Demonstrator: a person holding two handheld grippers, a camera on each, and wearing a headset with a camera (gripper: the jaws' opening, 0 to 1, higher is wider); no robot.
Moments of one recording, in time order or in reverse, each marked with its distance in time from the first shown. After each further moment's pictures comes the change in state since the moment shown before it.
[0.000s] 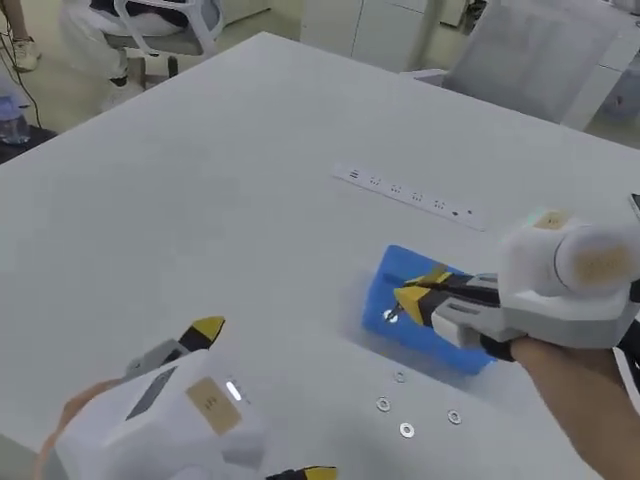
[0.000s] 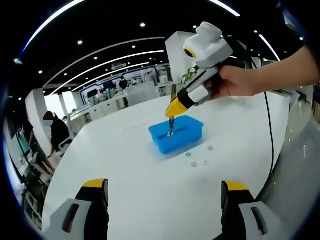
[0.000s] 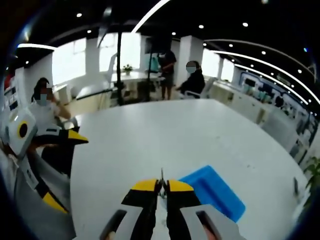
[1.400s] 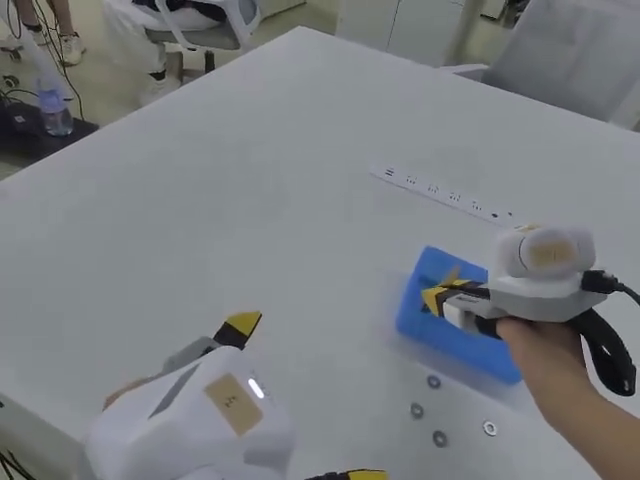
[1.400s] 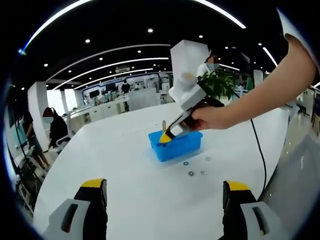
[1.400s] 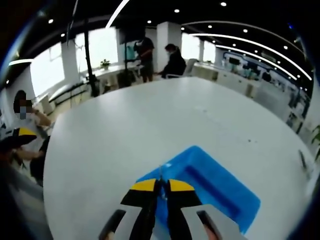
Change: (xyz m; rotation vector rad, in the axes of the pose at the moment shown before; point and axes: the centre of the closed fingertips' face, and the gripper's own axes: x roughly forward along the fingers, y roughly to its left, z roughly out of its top) left arm 0.002 -0.003 0.005 -0.054 -0.035 -0.017; right arm 0.078 -0.050 -0.053 0.153 0.104 -0.061
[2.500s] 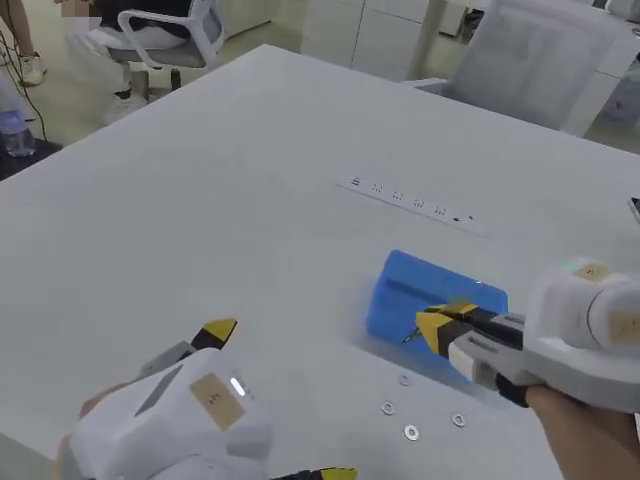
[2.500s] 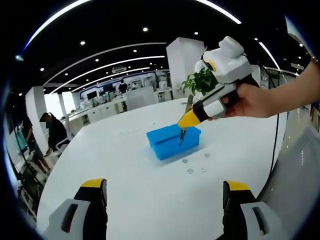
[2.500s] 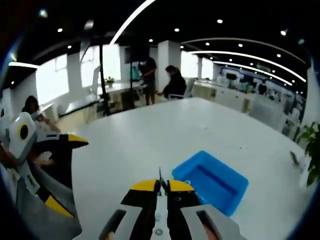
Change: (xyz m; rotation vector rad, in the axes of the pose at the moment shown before) left arm -0.001 -0.003 -0.002 0.039 0.016 -0.007; right arm -0.103 0.065 -0.003 0.003 -0.161 0.004
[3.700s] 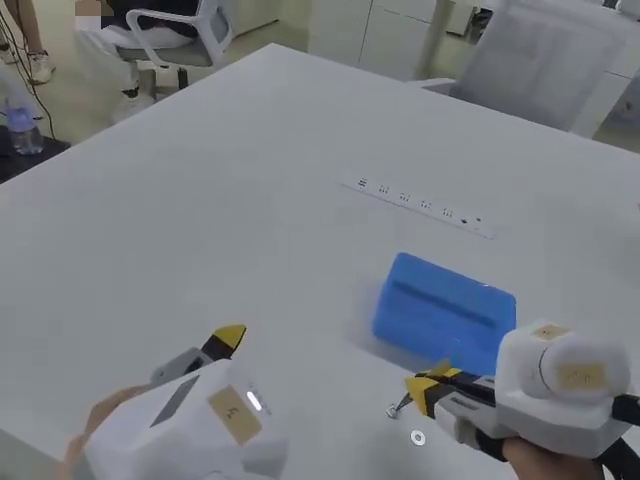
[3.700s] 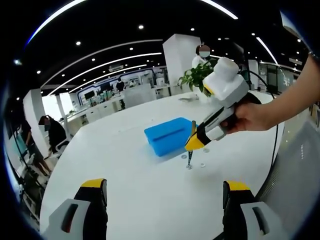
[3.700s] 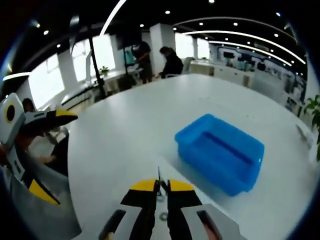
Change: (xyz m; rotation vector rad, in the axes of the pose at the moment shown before) left arm 0.002 -0.003 -0.006 0.035 0.035 -0.008; right arm 0.027 -0.006 -0.062 0.107 0.138 0.016
